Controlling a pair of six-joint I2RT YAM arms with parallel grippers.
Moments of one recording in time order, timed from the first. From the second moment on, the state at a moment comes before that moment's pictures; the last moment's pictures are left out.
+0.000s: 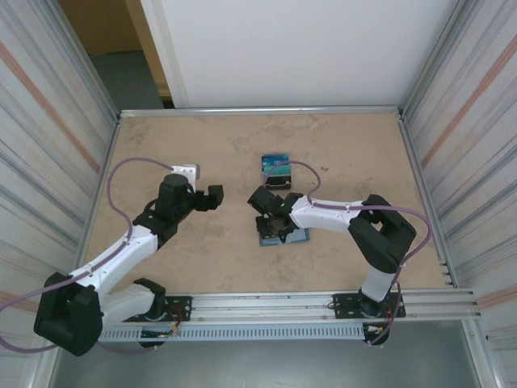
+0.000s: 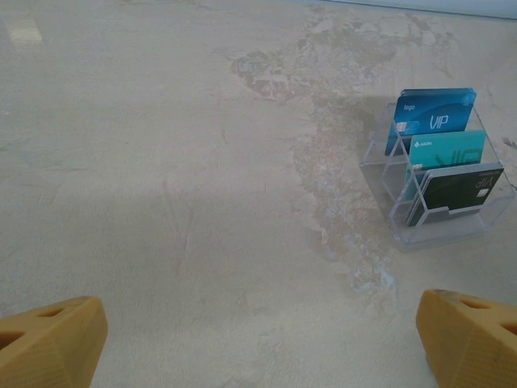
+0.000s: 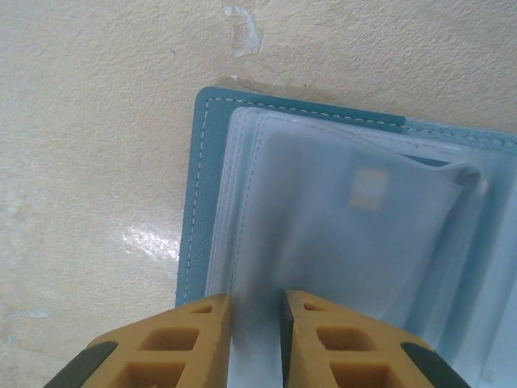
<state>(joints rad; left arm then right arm) -0.44 1.08 0.60 -0.06 -0.08 -0.28 0.92 1.75 1.06 -0.54 0.05 0.69</state>
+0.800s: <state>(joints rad) -0.66 1.17 0.72 -0.10 -0.25 -0.15 0.85 1.61 0.96 -0.50 0.02 0.72</state>
